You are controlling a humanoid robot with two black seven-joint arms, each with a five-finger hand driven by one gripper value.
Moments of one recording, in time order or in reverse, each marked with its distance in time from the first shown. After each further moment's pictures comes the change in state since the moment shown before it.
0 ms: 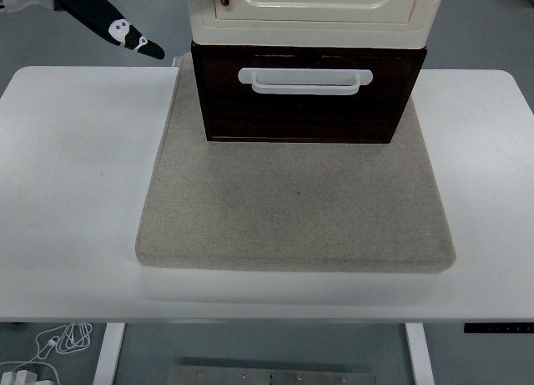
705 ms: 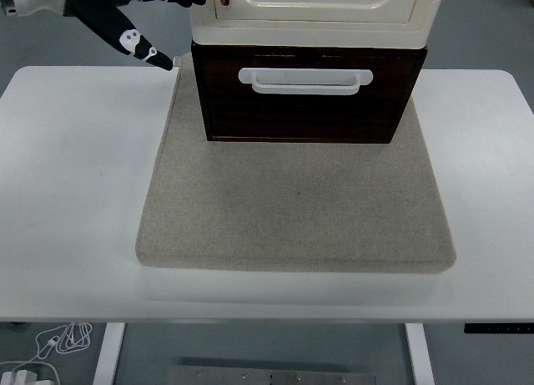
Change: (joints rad) left arm -0.012 -0.004 0.001 -0.050 -0.005 0.000 0.068; right arm 0.000 0.000 0.000 0.000 0.000 0.000 0.000
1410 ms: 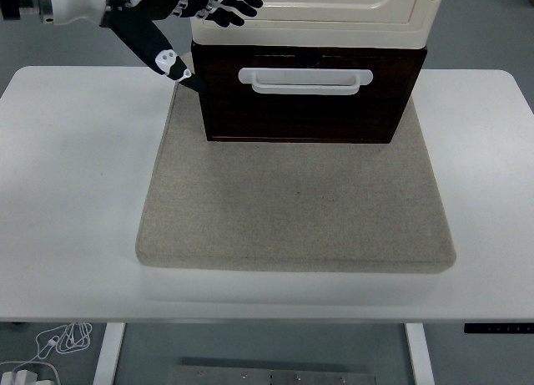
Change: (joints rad) left arm -0.032 -0.073 0.000 -0.082 -0.002 0.000 0.114; right arm 0.000 0.000 0.000 0.000 0.000 0.000 0.000
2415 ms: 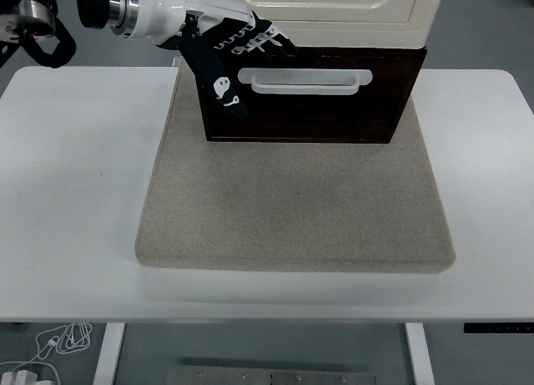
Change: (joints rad) left arm -0.099 -0.218 0.054 0.106 0.010 0.000 0.312; right arm 0.000 0.000 0.000 0.000 0.000 0.000 0.000
